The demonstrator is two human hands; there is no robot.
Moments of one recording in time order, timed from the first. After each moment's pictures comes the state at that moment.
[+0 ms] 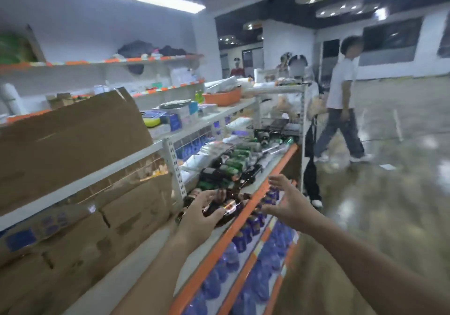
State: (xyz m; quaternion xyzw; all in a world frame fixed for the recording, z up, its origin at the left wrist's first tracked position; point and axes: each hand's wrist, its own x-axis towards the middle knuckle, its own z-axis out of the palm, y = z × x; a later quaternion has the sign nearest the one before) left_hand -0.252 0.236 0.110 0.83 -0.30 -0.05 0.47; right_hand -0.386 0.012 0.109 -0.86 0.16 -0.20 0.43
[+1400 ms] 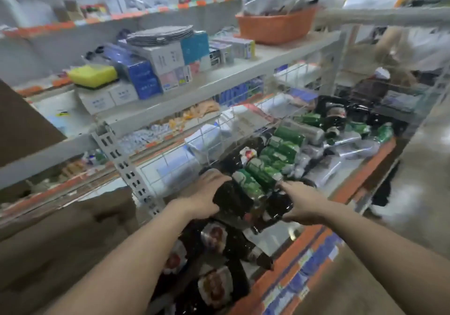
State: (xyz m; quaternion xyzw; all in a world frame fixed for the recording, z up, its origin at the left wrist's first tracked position) left_hand 0.161 -0.007 -0.007 0.92 -0.34 -0.13 0.13; right_hand 0.060 -0.281 -0.016 -0.98 0.01 0.14 0.12
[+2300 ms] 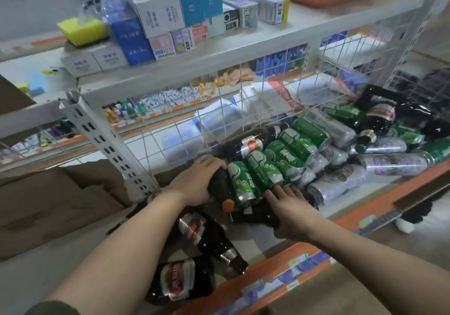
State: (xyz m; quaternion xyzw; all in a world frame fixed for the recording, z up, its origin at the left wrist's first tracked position) left_hand 0.178 -0.037 -0.038 0.94 -0.27 -0.09 0.18; right_hand 0.106 -0.320 -0.090 -0.97 -0.22 0.09 0.00
